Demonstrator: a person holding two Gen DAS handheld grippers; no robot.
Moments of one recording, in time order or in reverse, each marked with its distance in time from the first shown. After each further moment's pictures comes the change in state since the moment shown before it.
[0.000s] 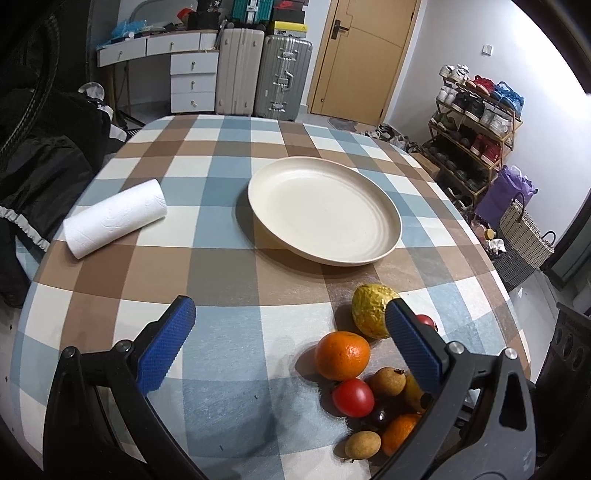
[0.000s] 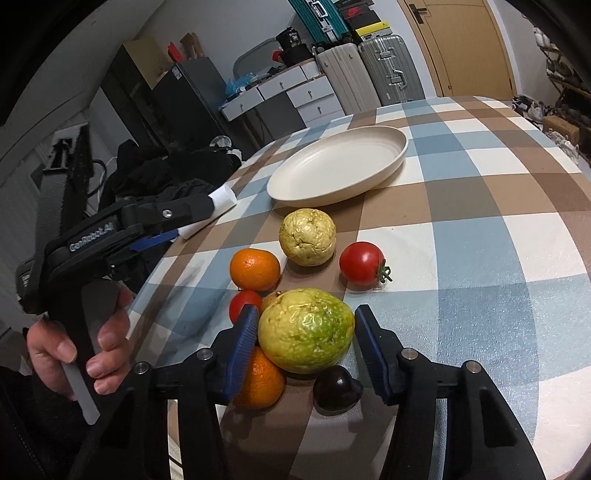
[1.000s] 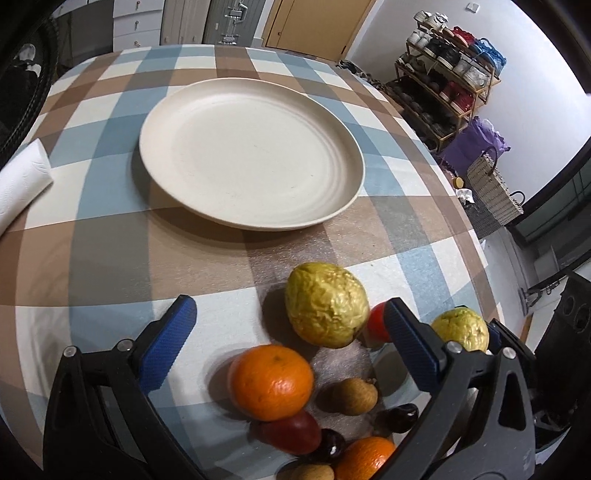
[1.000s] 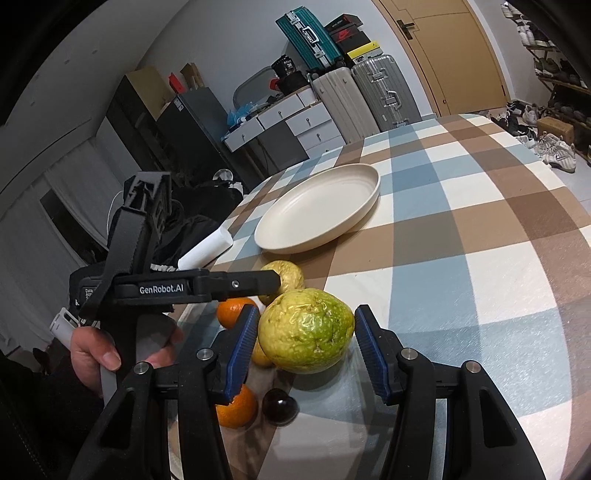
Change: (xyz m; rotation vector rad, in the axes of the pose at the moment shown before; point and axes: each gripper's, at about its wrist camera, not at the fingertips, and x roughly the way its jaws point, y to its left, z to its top) left arm 0.091 -0.047 0.009 0.024 0.281 -0.204; right arm -0.029 -0.037 0.021 0.040 -0.106 0.032
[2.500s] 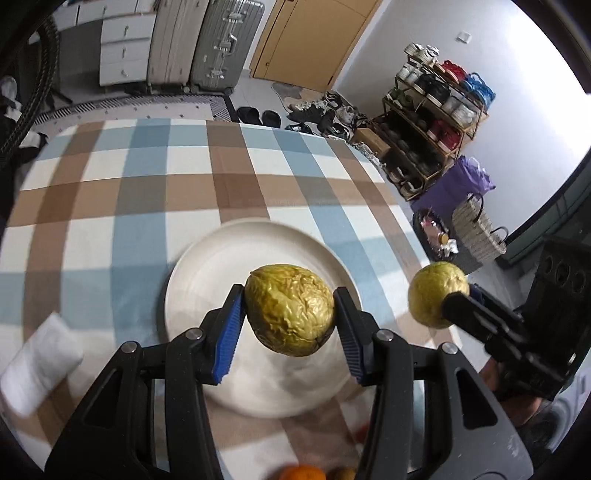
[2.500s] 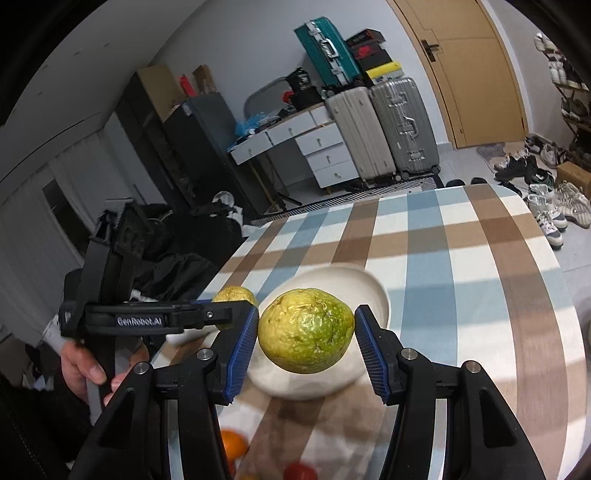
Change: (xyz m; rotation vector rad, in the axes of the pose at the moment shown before) left arm -0.044 0.043 0.161 -0.017 -0.097 -0.096; right arm 0.050 0.000 0.158 -0.078 -0.027 -0.003
